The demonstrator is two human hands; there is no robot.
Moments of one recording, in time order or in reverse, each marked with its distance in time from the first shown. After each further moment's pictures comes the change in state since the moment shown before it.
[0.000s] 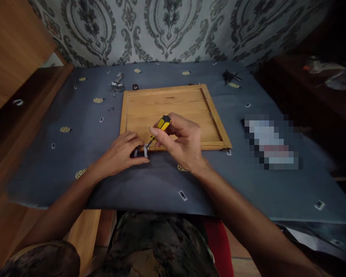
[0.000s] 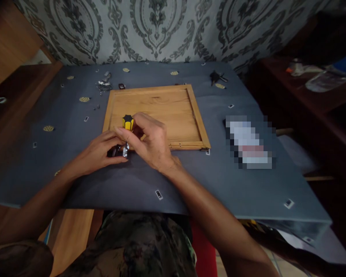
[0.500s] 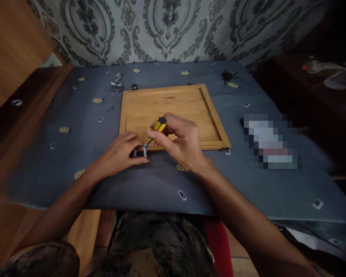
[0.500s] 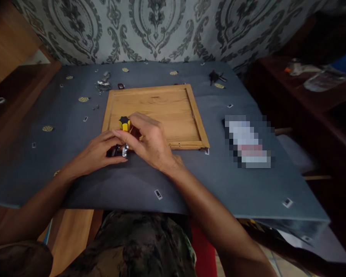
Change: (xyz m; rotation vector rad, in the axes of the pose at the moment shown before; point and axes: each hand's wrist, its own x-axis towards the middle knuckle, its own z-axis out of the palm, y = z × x) left_hand 0.000 0.000 0.000 0.025 0.003 0.001; right_hand 0.005 0.001 -0.006 -0.090 -0.079 -0.117
